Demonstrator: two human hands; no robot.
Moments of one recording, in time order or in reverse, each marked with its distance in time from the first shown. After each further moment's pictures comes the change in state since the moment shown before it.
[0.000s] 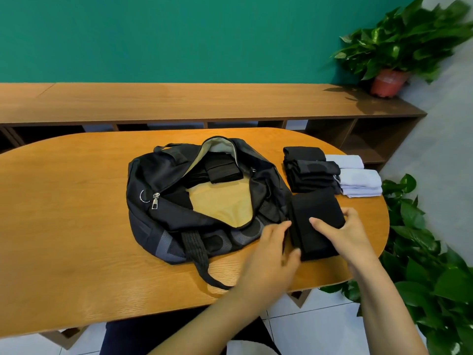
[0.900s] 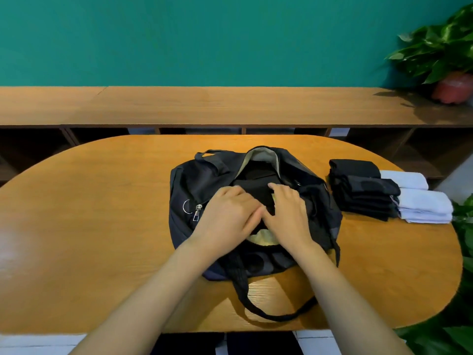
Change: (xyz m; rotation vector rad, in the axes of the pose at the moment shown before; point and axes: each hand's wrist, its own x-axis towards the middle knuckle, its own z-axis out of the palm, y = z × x) left_hand 0.047 -0.073 -0.155 0.761 0.305 0.440; right_hand 0.029 -0.042 0.179 -0.676 -0.144 -0.688
